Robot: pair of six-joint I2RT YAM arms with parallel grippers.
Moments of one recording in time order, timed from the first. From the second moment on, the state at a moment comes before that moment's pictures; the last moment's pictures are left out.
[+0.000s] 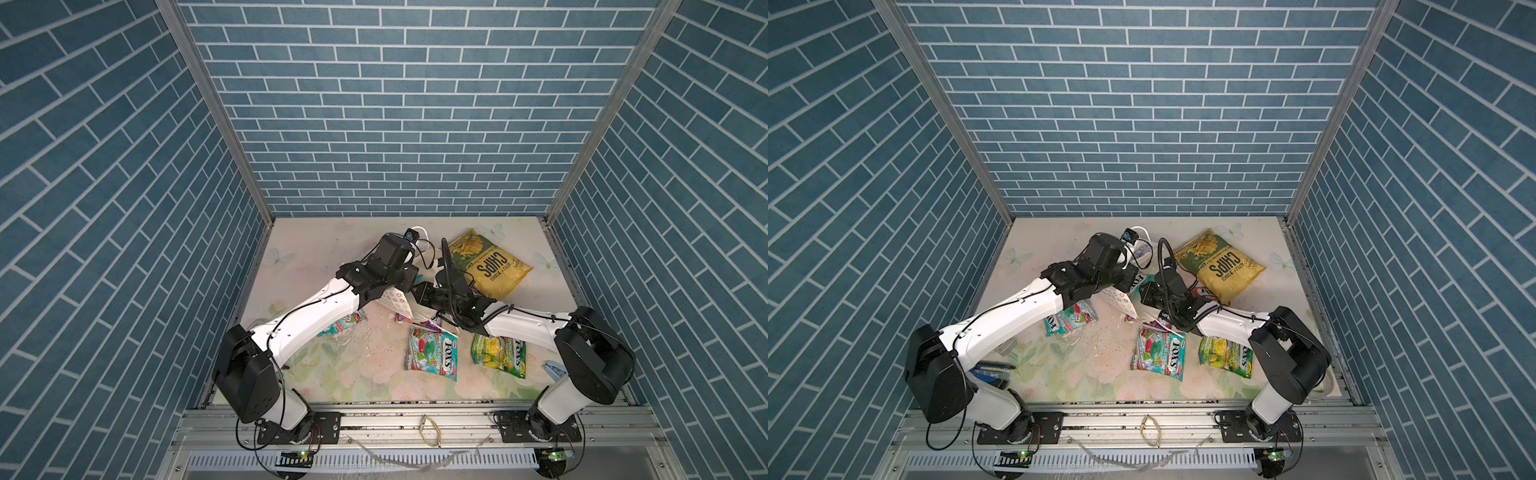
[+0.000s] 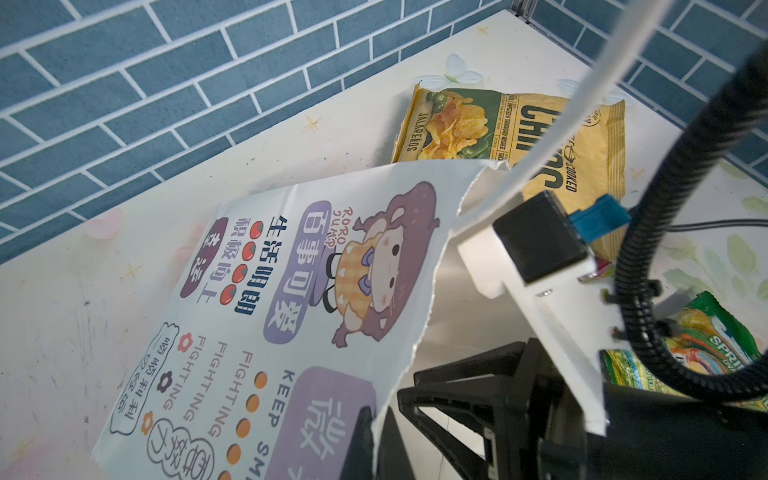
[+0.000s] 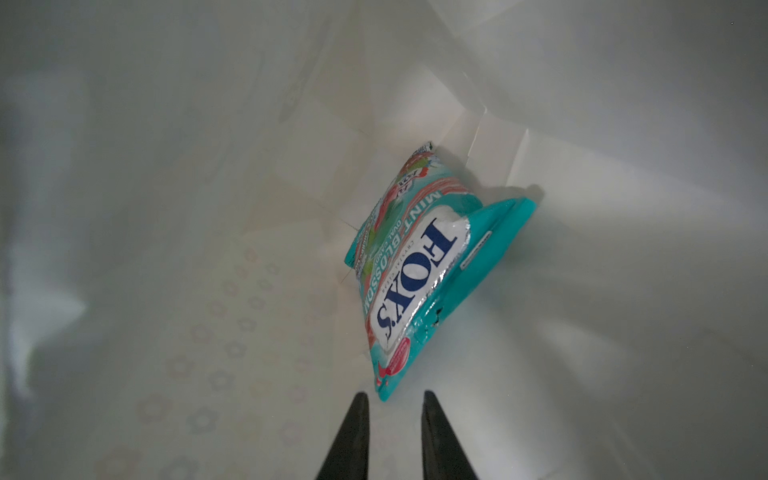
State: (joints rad) left arm -0.74 1.51 1.32 -0.50 -0.13 -0.11; right arm 0.82 1.62 0.88 0.20 -0.02 0.92
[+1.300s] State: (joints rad) left arm -0.74 1.53 1.34 -0.51 -0.12 -0.11; right arm 0.81 1.82 1.08 0.05 0.01 0.95
